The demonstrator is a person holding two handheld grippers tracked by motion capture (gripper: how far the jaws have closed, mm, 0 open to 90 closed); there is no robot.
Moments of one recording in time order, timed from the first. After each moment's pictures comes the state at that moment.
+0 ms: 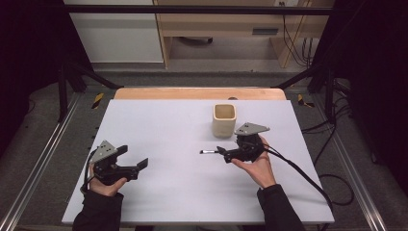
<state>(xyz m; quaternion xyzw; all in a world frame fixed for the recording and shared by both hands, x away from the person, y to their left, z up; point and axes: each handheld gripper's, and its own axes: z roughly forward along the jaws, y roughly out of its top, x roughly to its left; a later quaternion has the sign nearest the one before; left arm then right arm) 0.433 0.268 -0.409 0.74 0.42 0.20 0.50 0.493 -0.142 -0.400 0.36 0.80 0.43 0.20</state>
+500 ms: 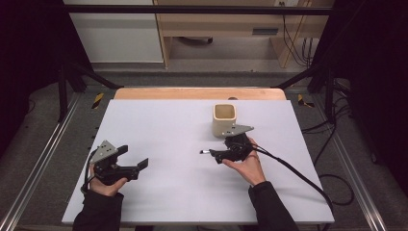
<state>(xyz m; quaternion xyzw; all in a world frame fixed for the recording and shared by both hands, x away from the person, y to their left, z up) 0.433 0.268 -0.410 0.74 0.41 0.20 0.50 0.509 -0.118 -0.423 0.35 0.83 0.40 0.18</state>
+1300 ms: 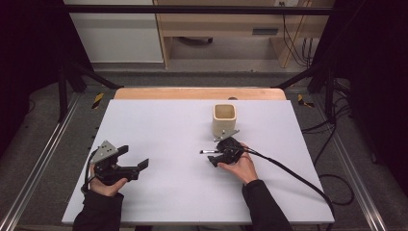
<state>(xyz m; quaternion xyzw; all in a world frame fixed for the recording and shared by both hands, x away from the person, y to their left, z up) 0.433 0.267 -0.410 0.74 0.41 0.20 0.50 0.528 -0.102 -0.470 0.35 0.87 0.32 0.14</state>
